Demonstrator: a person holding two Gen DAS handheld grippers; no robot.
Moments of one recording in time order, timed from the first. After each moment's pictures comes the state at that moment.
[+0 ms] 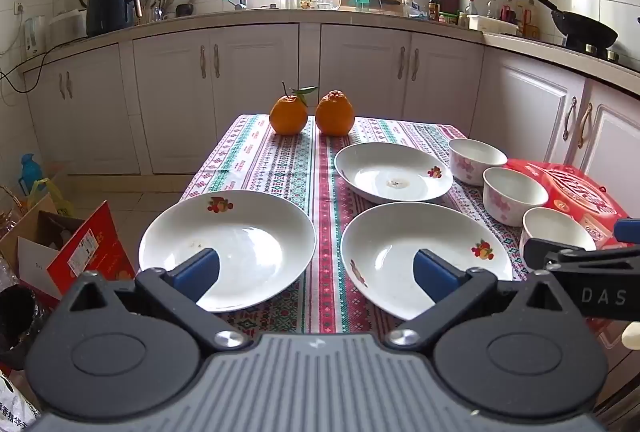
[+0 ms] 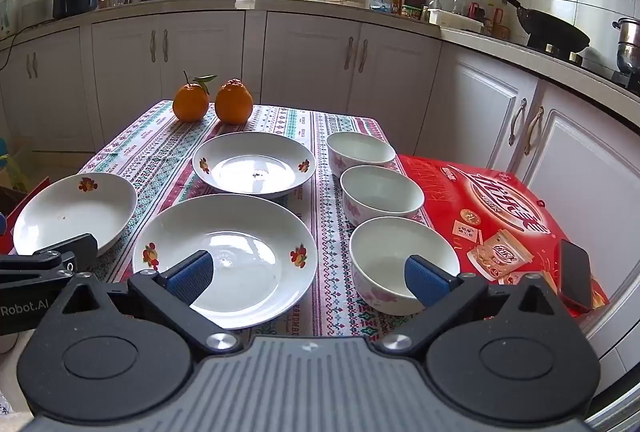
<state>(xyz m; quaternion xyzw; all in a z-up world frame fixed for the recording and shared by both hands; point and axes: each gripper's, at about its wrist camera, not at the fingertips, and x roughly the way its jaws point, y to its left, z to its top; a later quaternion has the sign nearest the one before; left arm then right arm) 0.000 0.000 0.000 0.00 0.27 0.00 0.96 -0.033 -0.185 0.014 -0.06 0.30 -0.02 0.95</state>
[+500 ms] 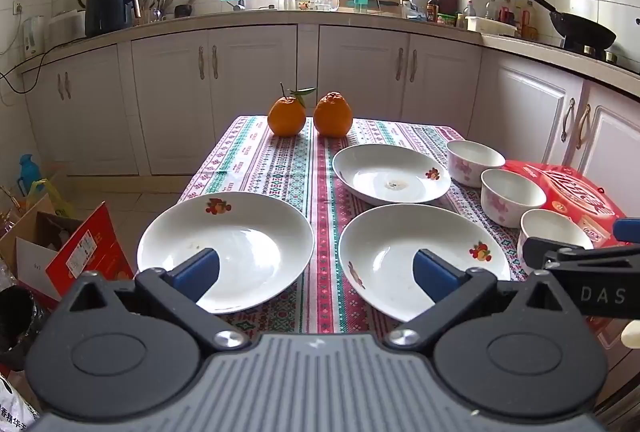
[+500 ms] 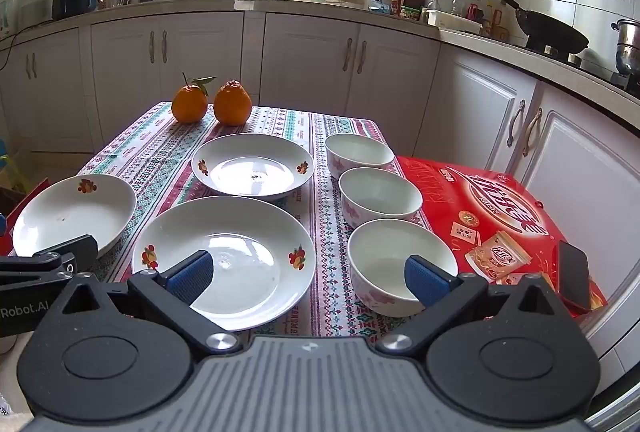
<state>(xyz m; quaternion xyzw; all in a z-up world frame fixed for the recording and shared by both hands) 0.001 -0.002 0.001 -0.01 0.27 0.00 0.96 -0.033 -0.186 0.015 -0.06 0.30 -0.02 0.95</state>
